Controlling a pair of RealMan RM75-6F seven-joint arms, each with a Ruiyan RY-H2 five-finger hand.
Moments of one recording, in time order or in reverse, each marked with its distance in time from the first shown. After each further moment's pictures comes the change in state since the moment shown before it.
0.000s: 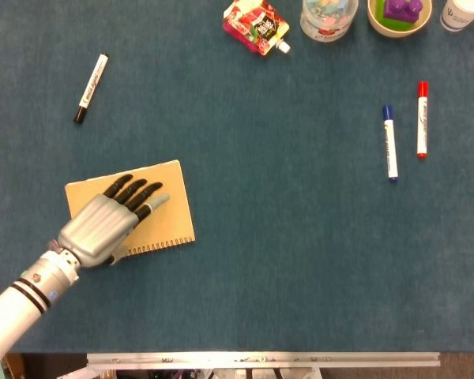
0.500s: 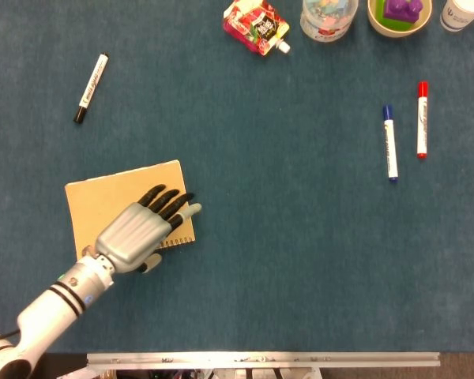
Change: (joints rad) left arm -0.028 -0.128 -0.016 -0.018 -0.097 -0.029 0.115; right arm -0.012 0.003 -0.003 0.031 0.005 0.005 0.045
